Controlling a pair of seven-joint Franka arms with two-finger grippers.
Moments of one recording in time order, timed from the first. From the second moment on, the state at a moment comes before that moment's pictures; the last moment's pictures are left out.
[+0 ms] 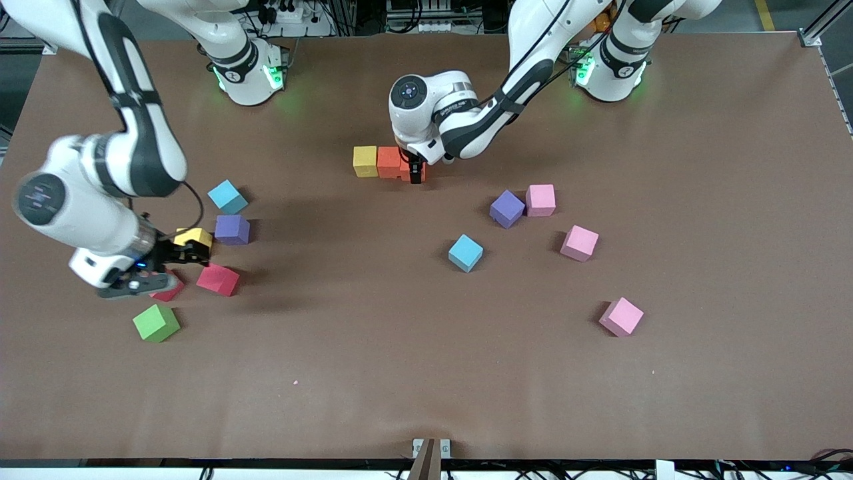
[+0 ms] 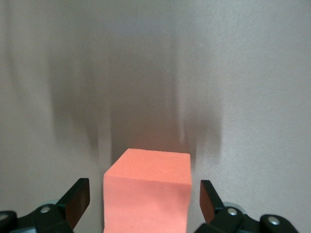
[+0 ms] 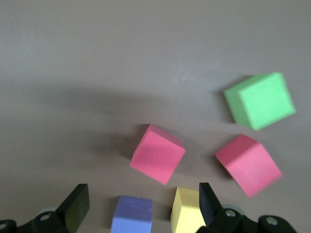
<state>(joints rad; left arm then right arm) -0.59 0.66 -0.53 -1.84 0.29 2.35 -2.84 0.04 0.32 -0.01 -1.93 -0.01 2.24 -0.22</state>
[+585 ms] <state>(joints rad) -0.51 0.51 -0.53 -1.83 0.29 2.21 -2.76 0.05 0.44 -0.01 -1.93 0.06 2.31 -0.27</state>
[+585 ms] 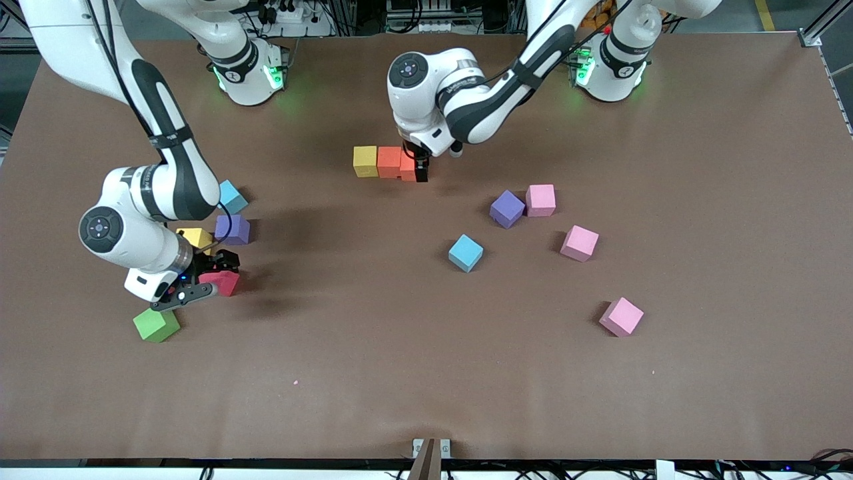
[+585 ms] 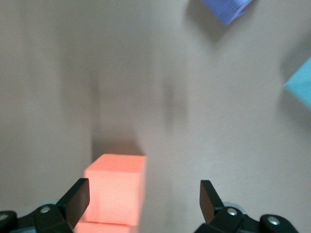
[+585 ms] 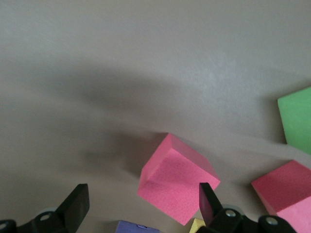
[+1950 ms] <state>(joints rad) -0.21 0.64 -0.53 -1.70 0.32 2.27 -1.90 0.00 0.46 -0.03 -1.93 0.16 2.38 0.11</state>
